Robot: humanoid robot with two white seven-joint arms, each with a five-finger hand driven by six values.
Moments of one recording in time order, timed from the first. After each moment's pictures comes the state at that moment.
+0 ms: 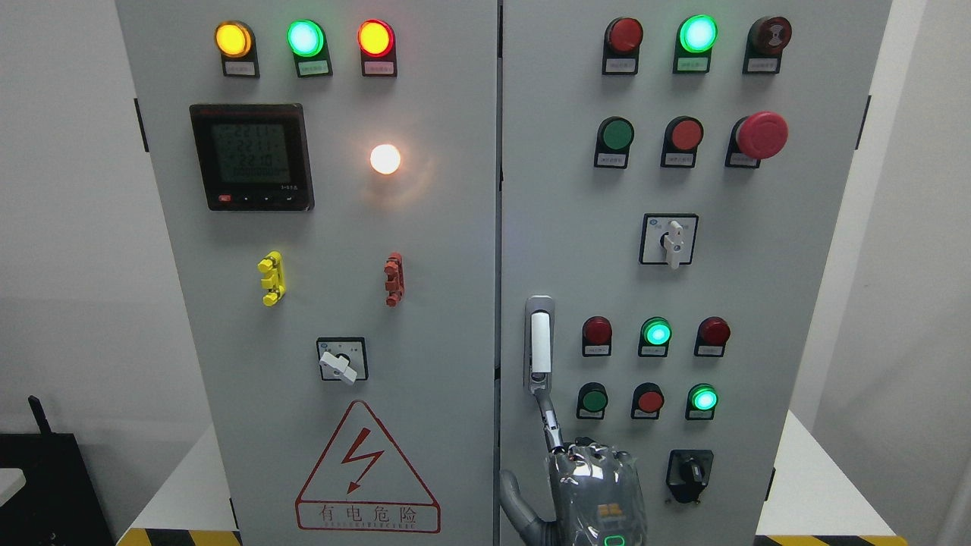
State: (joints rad) left arm 0.00 -0.05 -0.10 0.00 0.21 -0.11 0.00; right arm -0.28 0.14 0.33 -1.66 1.48 0.19 -0.20
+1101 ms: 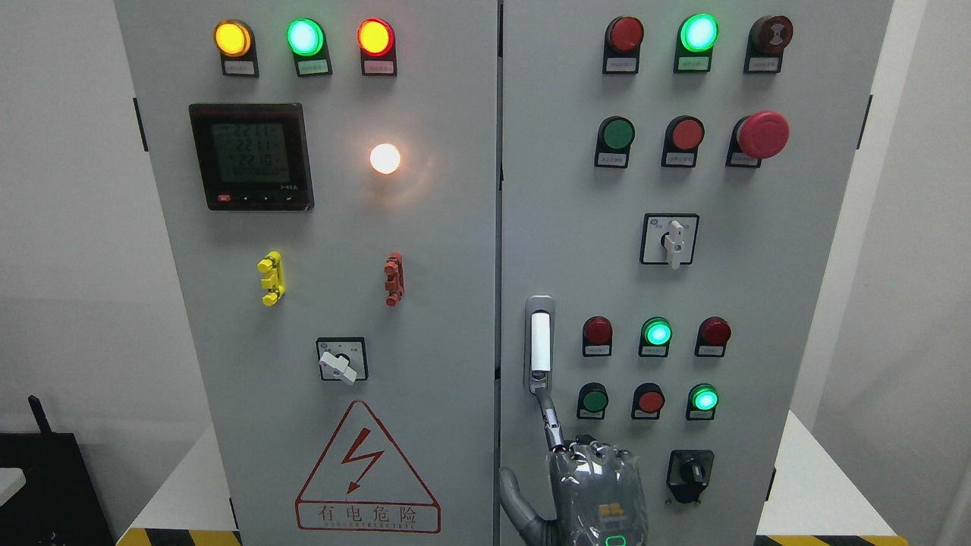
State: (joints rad) left arm 0.00 -0.05 -0.10 0.00 0.21 -0.11 0.00; right arm -0.28 0.14 0.33 -1.67 1.48 0.18 -0.21
